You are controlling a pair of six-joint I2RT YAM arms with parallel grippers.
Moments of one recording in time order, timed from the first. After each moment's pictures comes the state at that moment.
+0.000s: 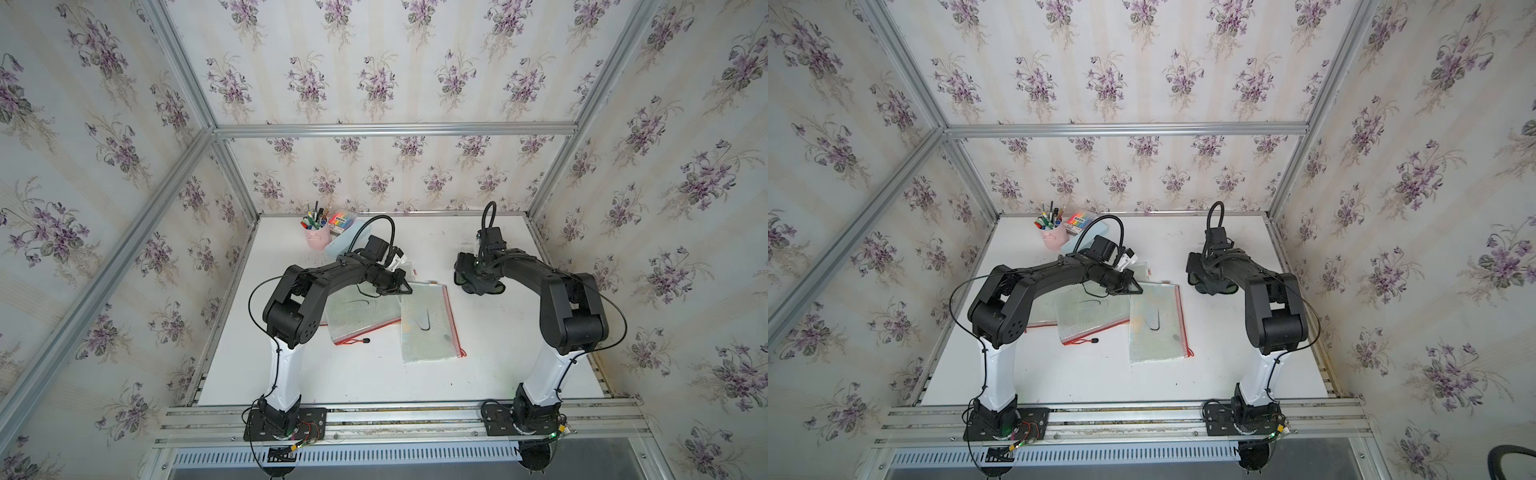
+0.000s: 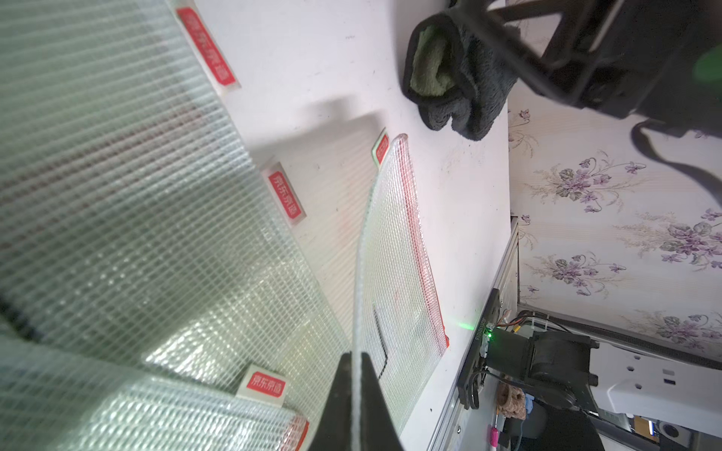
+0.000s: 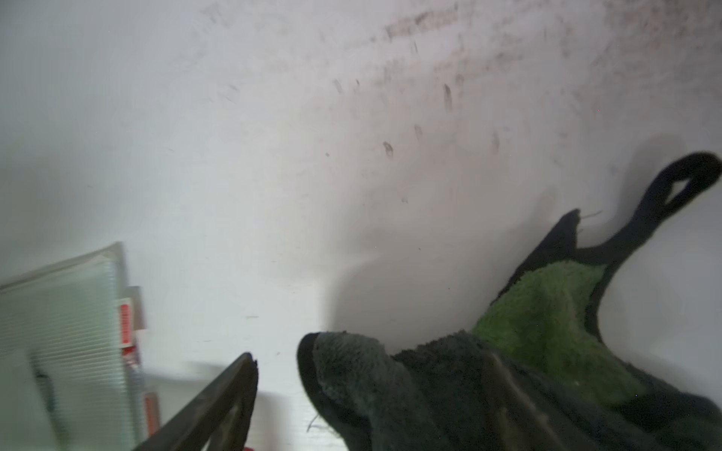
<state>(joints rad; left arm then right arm) -0.48 2.08 1.41 -0.40 0.75 -0.41 0.17 1.87 1.19 -0.39 -0.06 0.31</state>
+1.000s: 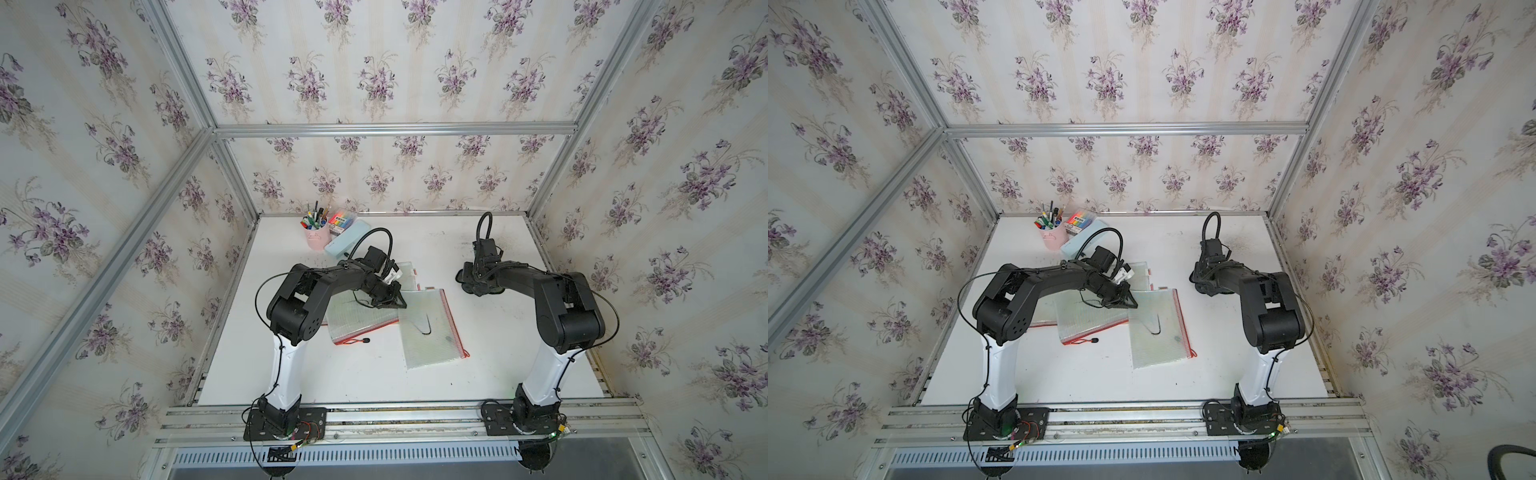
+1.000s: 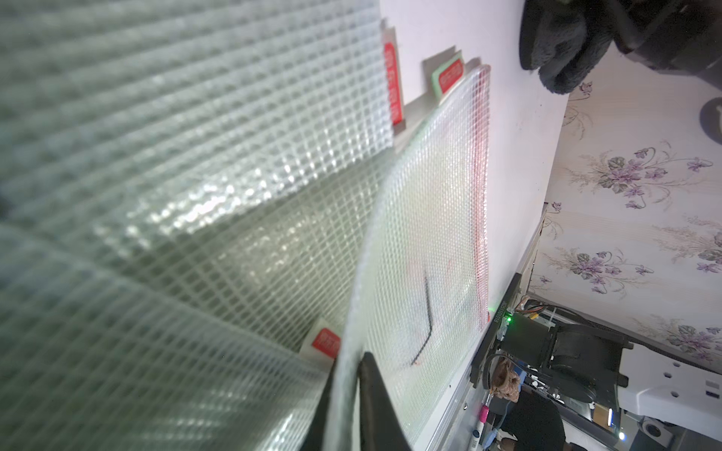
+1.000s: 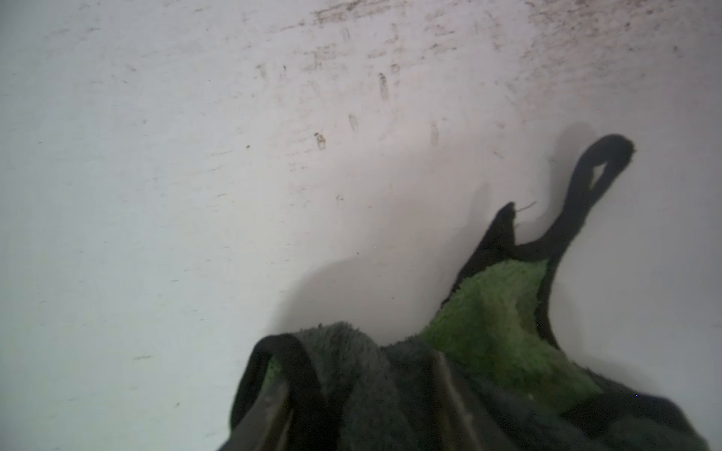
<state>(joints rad) -0.48 2.11 1.34 -0.44 0.75 -0.42 0.19 1.87 1.05 -0.22 0.12 0.31</state>
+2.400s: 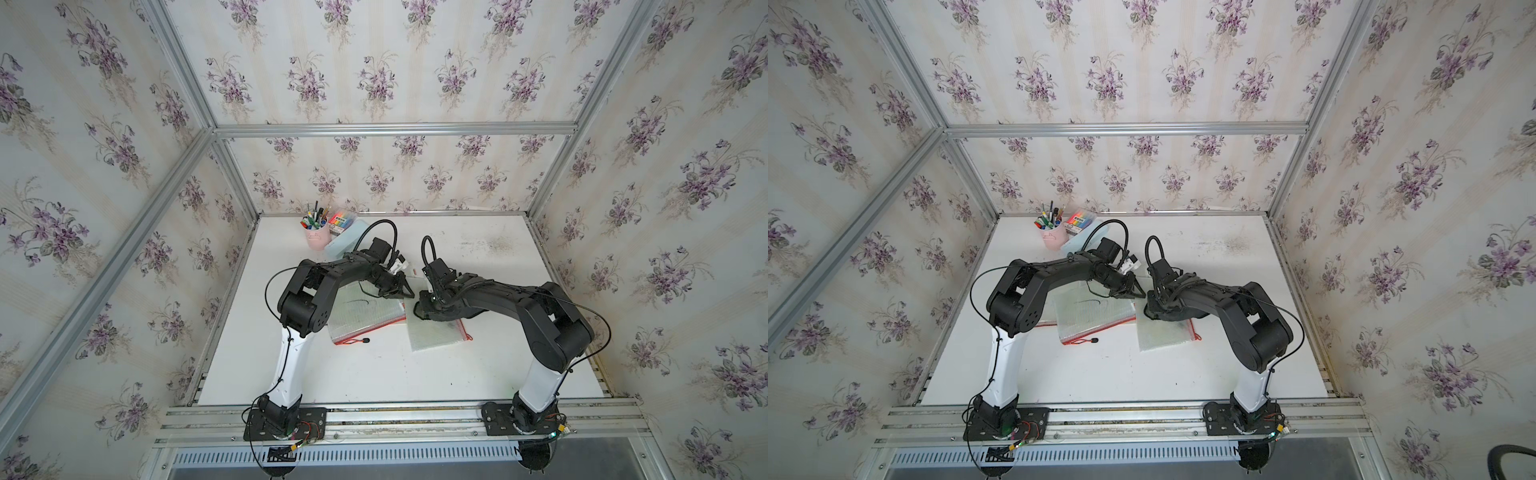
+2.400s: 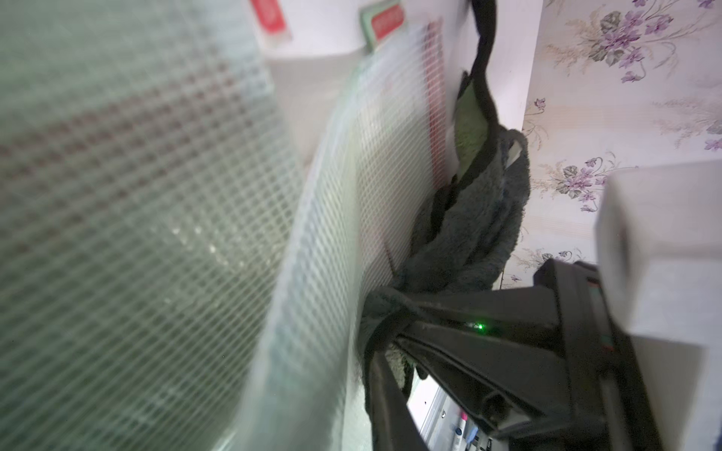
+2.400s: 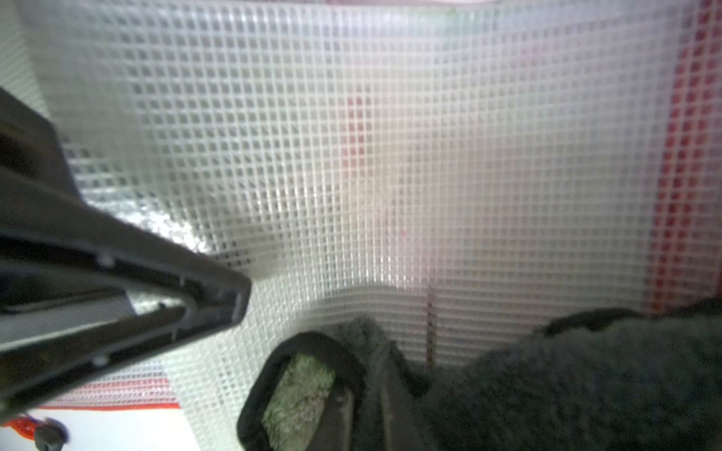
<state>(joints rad) -0.47 2.22 1.50 -0.48 0.84 -0.41 0.60 1.81 1.01 -0.41 -0.07 0.50</state>
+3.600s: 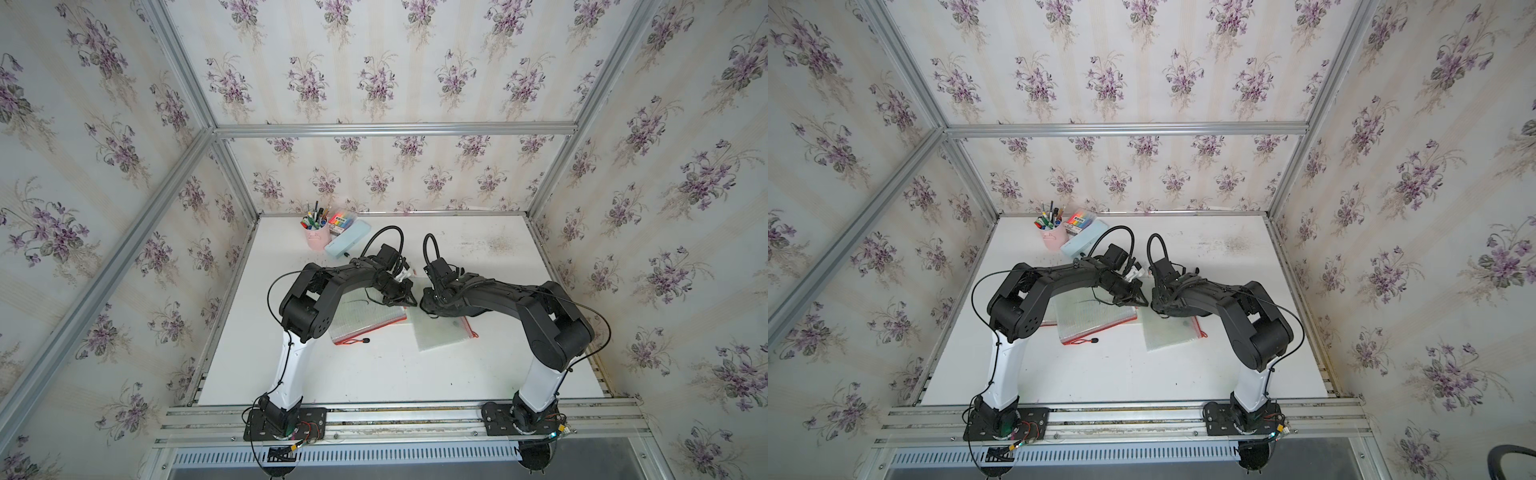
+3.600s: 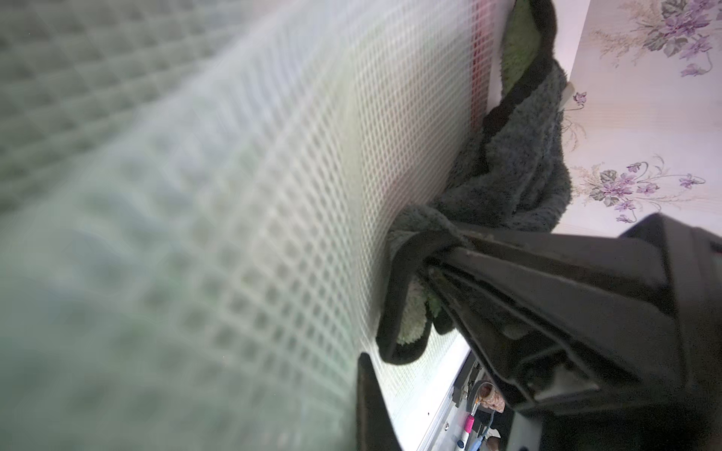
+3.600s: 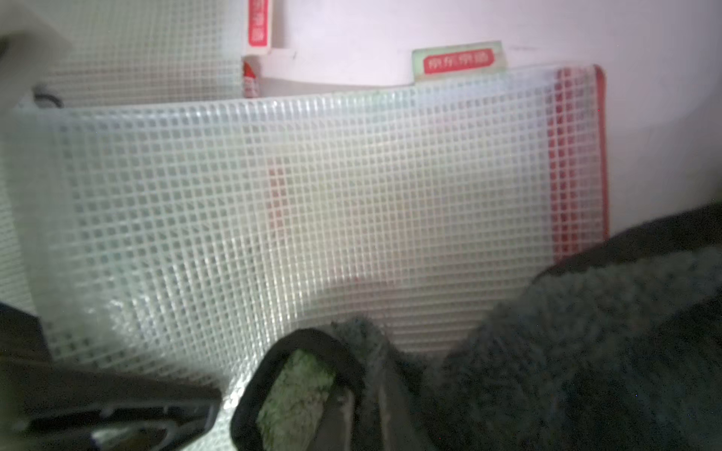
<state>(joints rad) -0.54 2.19 1.47 -0.46 0.74 -0.49 0.55 1.79 0.98 -0.38 0.08 0.46</state>
